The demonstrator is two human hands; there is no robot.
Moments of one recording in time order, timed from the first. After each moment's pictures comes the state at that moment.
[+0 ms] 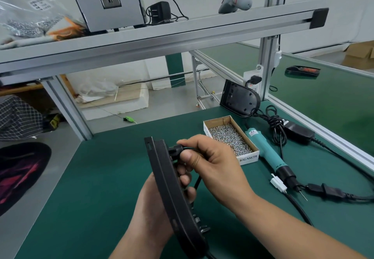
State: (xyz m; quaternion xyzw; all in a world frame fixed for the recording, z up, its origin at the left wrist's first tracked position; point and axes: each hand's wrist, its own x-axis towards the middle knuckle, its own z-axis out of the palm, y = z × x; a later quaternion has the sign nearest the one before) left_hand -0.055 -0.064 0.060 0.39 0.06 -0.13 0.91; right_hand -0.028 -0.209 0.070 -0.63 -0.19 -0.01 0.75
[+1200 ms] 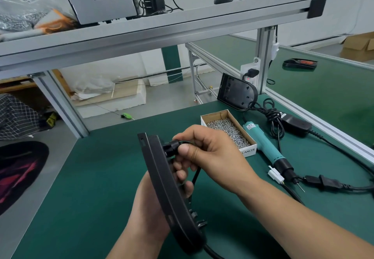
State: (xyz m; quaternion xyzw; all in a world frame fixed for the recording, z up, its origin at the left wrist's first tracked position) left_hand -0.054 -0.065 0.061 0.40 0.04 -0.13 0.91; right_hand -0.011 -0.222 0.072 -0.65 -0.25 0.02 0.72
